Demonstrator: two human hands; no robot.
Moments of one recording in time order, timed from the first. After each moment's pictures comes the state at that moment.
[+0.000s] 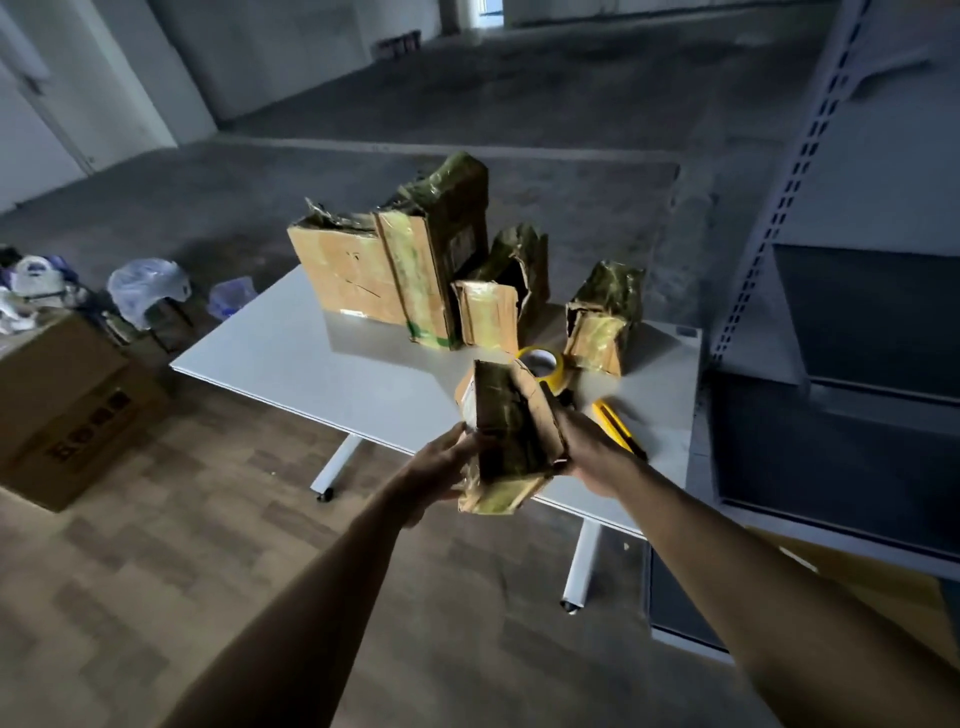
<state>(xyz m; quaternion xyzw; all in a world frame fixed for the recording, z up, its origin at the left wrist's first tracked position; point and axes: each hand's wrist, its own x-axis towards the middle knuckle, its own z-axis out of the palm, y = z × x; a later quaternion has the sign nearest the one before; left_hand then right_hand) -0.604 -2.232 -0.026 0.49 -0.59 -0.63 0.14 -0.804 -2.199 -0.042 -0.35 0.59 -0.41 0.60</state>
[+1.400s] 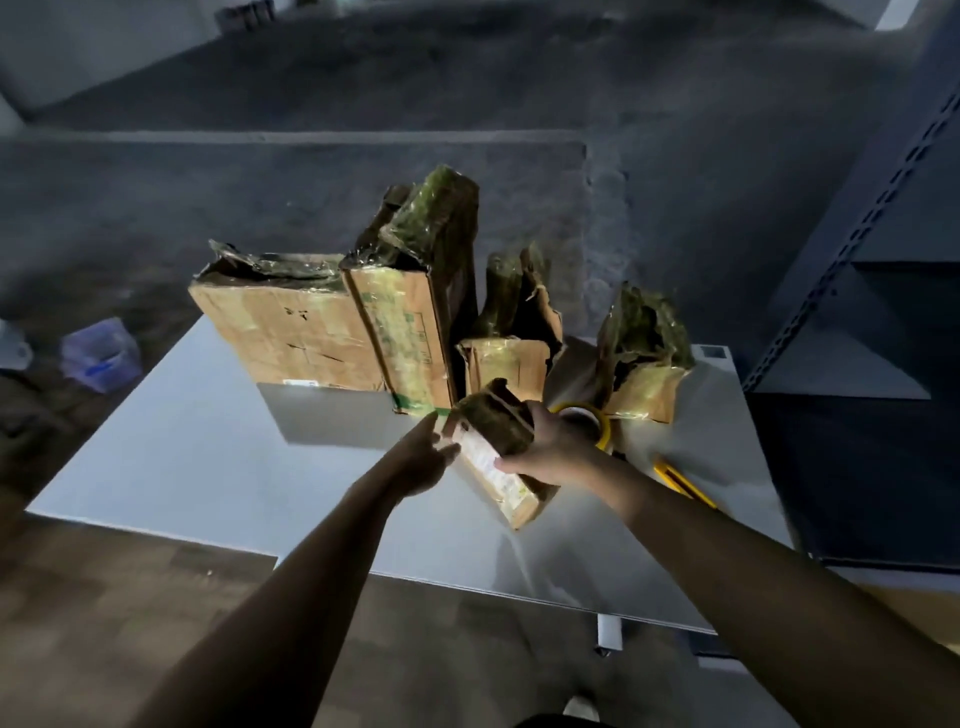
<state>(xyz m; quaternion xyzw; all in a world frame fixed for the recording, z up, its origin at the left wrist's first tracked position) -0.586 -2.529 -0.060 0.48 -0.74 -0.46 0.01 -0.764 -2.435 -0.066 -0.46 0.77 -0.22 0.38</state>
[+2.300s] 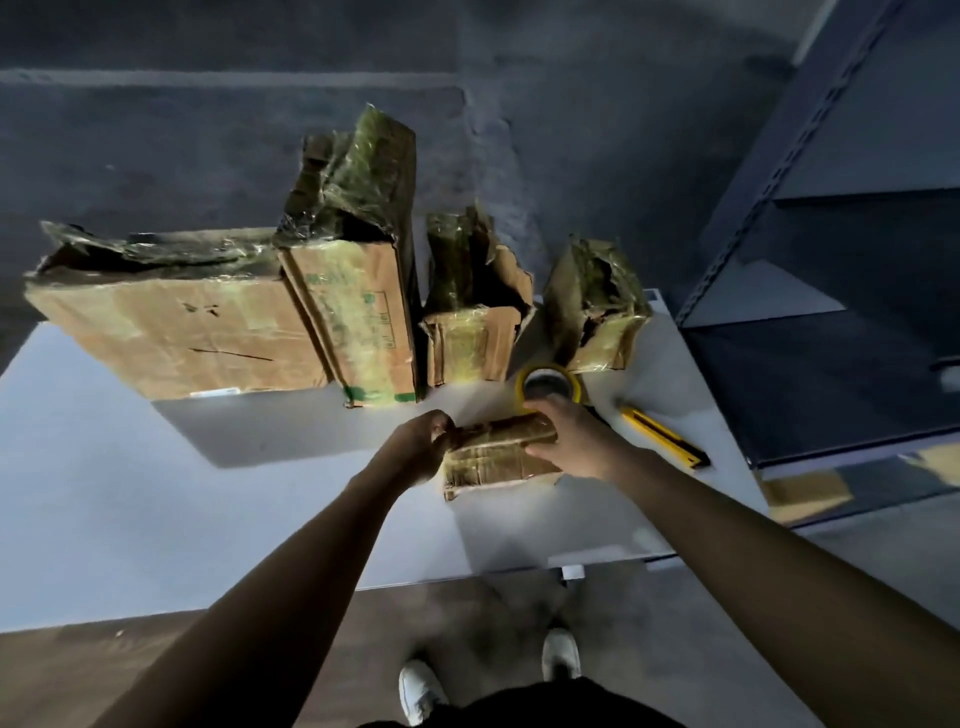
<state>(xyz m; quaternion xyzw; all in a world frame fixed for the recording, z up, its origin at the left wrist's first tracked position) -0.596 -2.589 -0.138 0.33 -0.86 -0.38 -0.05 -0.761 -2.419 -0.102 -0.44 0.84 -0.14 0.29</state>
